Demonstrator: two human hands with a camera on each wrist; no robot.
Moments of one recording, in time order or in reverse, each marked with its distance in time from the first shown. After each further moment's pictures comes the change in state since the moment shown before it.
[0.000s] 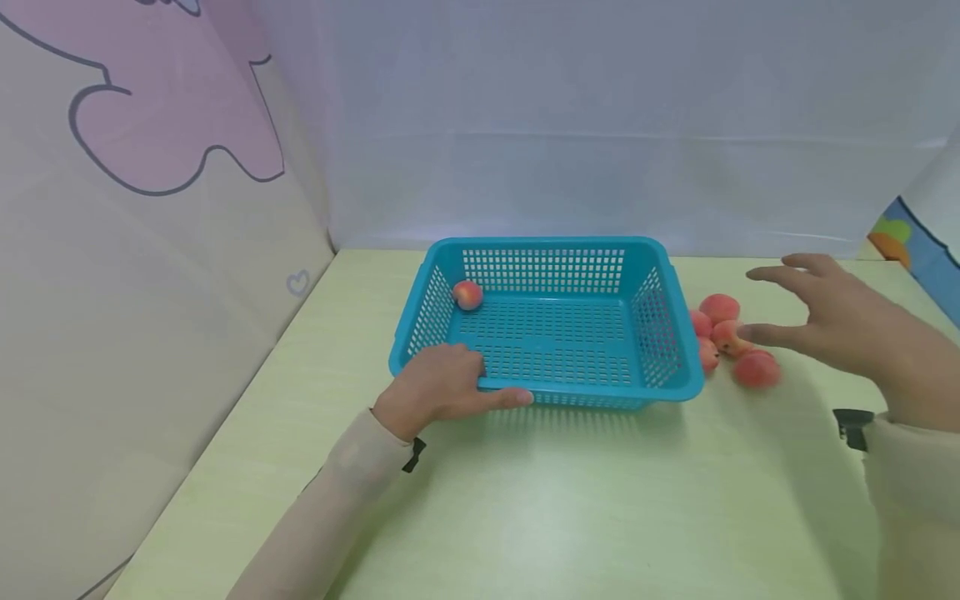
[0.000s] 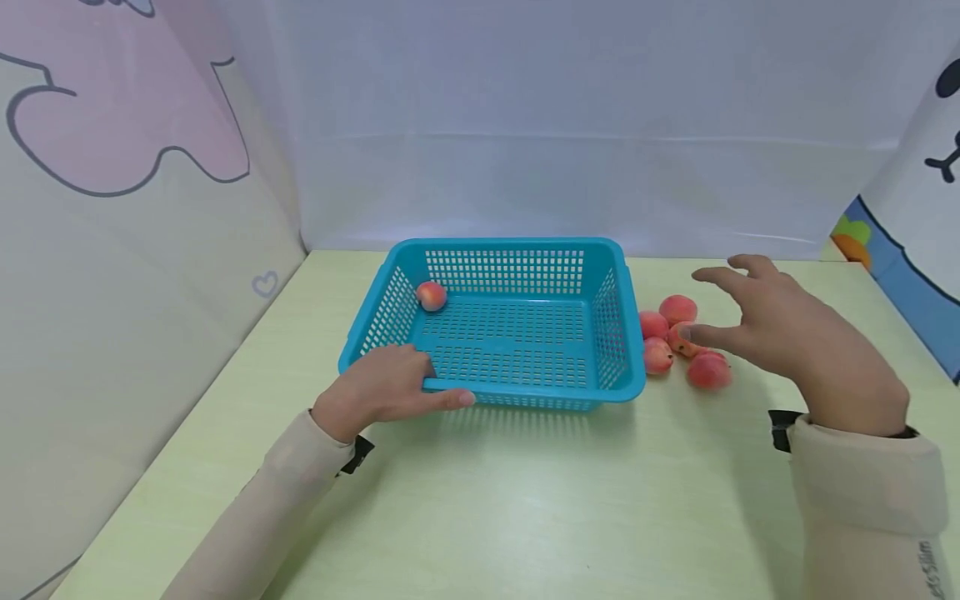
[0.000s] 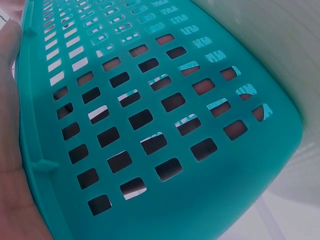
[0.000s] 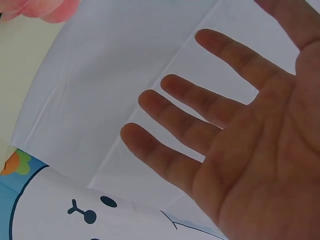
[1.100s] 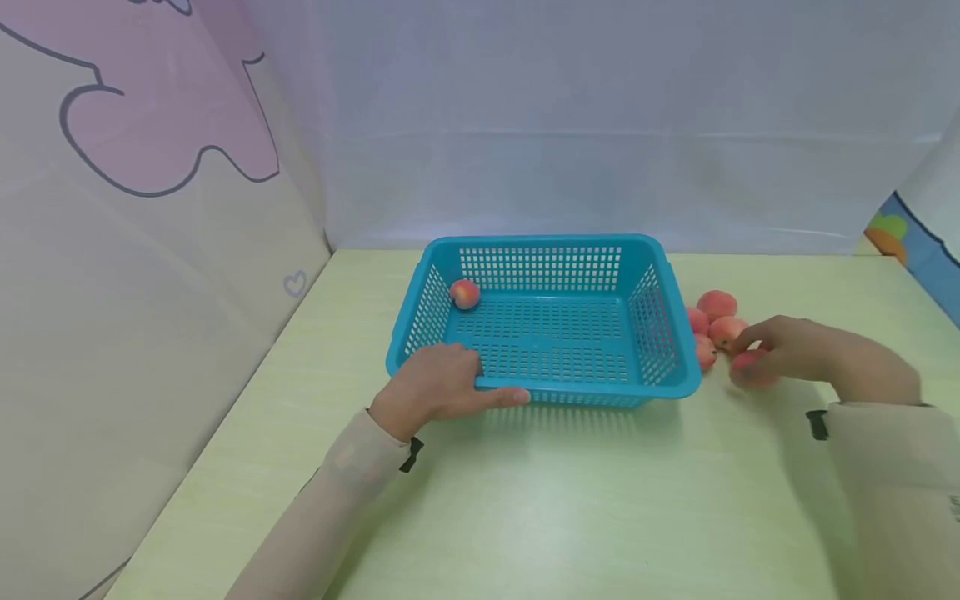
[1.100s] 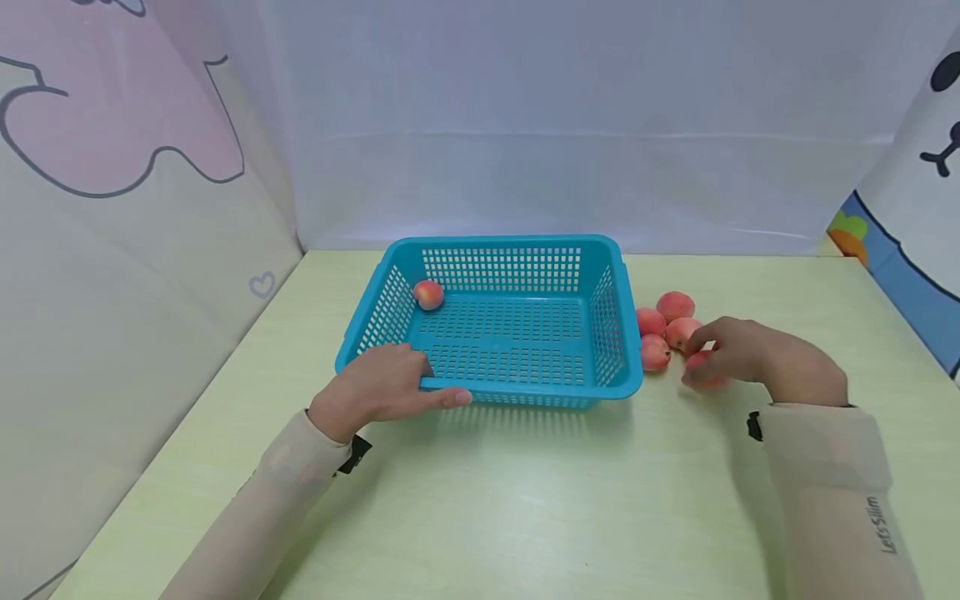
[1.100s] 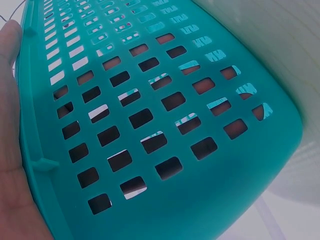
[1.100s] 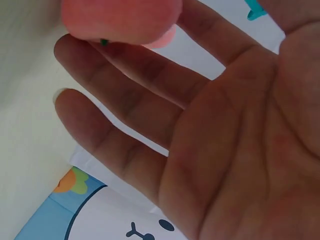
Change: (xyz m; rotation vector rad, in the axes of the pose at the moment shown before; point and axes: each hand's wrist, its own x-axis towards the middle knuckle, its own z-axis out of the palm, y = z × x) left_hand -0.001 -0.001 0.000 -0.020 -0.008 -0.008; right_hand 0.017 0.033 0.043 0.183 -0.466 0.085
